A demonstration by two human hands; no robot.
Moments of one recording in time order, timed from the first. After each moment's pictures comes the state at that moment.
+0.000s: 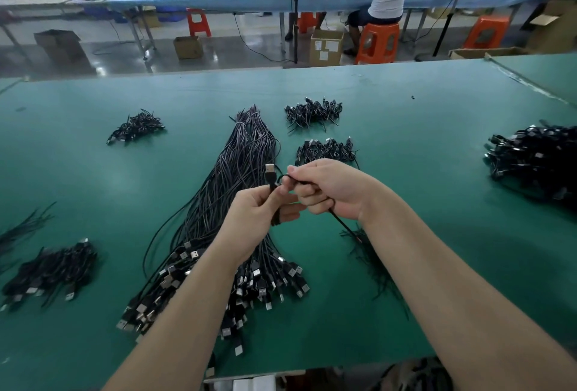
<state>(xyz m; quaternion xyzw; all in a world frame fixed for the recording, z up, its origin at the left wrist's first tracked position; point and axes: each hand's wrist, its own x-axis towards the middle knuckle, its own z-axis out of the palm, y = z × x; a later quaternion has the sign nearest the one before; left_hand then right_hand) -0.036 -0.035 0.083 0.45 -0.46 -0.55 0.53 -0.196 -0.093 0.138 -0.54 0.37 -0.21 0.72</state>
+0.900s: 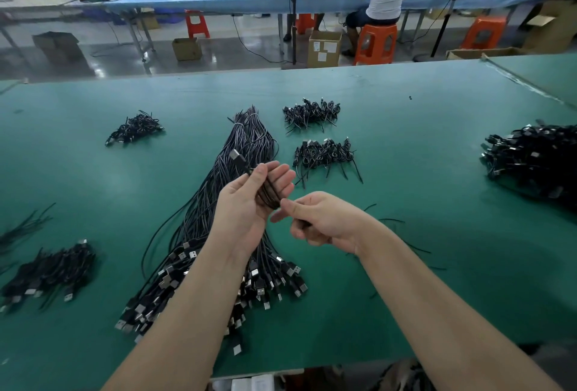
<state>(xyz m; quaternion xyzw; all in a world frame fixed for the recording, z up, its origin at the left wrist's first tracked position) -0.042 -0.044 0.095 0.34 -0.26 -0.60 0.68 -0.198 -0.063 0.104 -0.57 0.42 -0.18 0.68</state>
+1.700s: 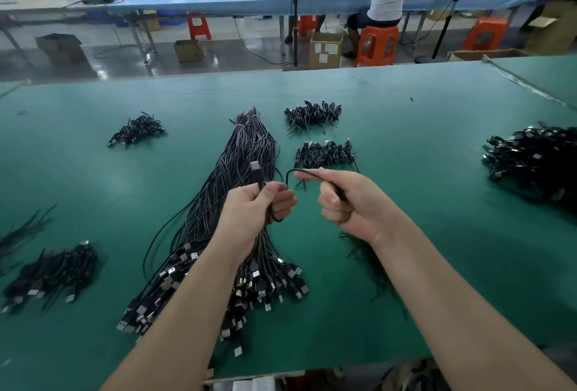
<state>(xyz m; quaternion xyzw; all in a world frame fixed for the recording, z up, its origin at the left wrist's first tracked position) -0.040 -0.040 0.088 0.51 -0.37 -0.53 0.57 -0.223 -0.081 0.112 -0.42 0.31 -0.36 0.77</state>
